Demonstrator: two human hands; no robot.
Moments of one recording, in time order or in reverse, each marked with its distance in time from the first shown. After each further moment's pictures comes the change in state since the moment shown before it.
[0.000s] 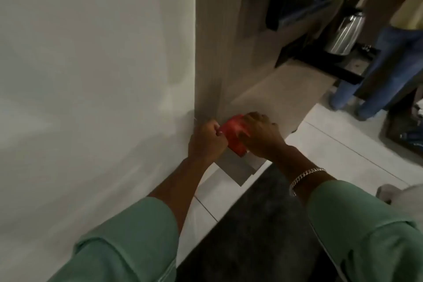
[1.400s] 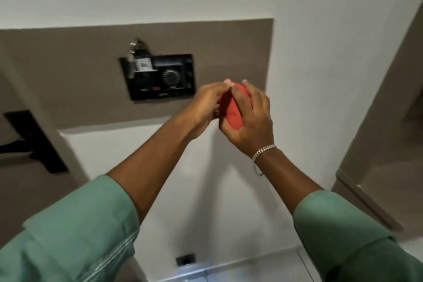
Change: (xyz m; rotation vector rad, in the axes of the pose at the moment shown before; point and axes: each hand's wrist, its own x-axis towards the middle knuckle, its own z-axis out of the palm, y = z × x) left_hand -0.330 0.001 -0.469 -0.642 0.288 0.156; right_hand -0.203 -0.502 -0.083 0.516 0.718 -0.815
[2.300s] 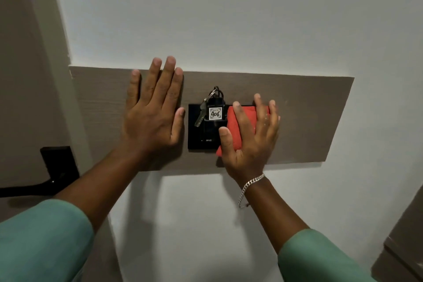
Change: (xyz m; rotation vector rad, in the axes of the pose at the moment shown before) left_hand 0.018 0.012 -0.247 1.799 0.889 0.969; right_hand 0.077 -0.085 0.130 -0.007 0.411 -0.124
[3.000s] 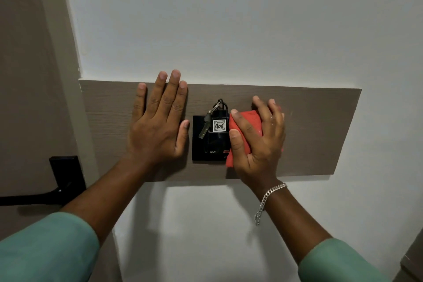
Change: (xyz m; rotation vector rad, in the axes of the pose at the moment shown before) left_hand 0.001 0.004 -0.001 0.040 0.031 0.003; right_hand 0.019 0.006 -0.007 0.094 -0.044 -0.100
